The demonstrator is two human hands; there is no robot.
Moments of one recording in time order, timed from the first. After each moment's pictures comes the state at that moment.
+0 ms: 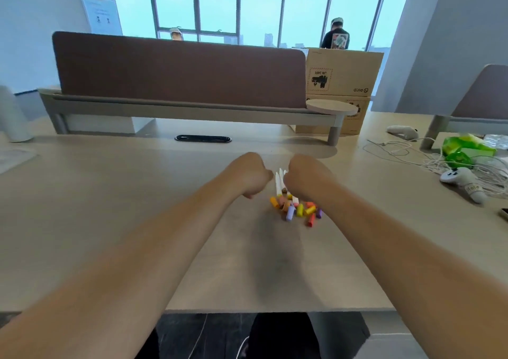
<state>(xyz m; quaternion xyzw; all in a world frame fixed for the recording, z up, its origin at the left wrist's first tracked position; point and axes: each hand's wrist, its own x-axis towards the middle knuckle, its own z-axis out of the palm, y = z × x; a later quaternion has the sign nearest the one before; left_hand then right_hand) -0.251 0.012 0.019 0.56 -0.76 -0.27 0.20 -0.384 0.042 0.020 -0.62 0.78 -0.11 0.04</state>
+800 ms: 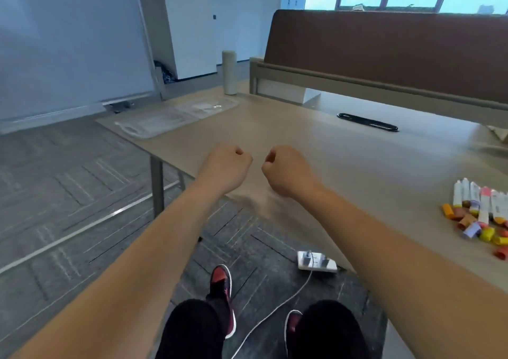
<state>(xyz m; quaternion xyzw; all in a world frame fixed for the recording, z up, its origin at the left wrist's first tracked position) 0.011 0.145 -0.020 0.77 -0.47 -0.17 0.40 -0.100 0.070 -0.031 -0.84 0.47 -0.22 0.17</state>
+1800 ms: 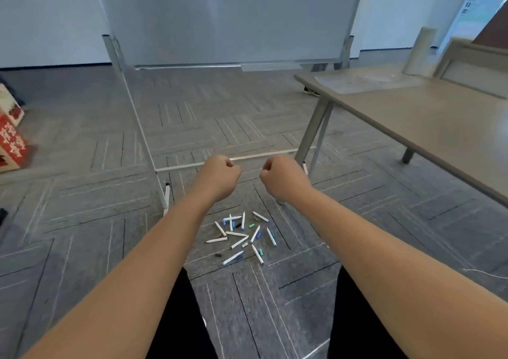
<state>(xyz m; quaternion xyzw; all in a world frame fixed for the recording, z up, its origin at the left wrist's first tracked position) 0.174 0.531 -0.113 0.88 -0.20 -0.10 0.41 0.102 0.398 -0.114 -0.94 0.24 -0.09 0.23</state>
